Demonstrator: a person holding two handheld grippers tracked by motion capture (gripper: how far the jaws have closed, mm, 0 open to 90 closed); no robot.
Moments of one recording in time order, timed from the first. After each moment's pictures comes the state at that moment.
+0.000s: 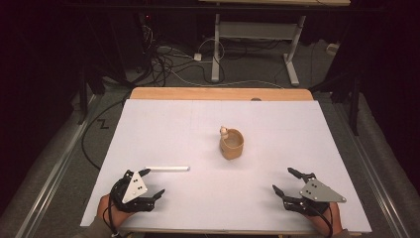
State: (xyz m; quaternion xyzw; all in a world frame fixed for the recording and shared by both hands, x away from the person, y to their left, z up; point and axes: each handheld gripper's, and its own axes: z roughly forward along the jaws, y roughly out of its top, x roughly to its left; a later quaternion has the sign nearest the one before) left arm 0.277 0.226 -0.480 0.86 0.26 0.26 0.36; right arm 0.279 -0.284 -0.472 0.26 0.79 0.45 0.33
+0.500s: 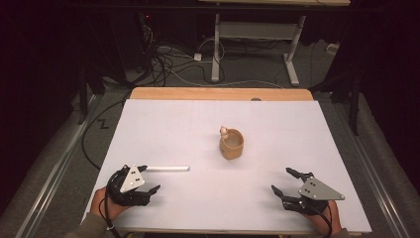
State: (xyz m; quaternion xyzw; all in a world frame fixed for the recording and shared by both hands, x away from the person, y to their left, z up) left arm 0.291 0.234 -0.464 0.88 0.27 0.22 0.32; right arm 0.281 -0.282 -0.471 0.25 0.80 0.45 0.31
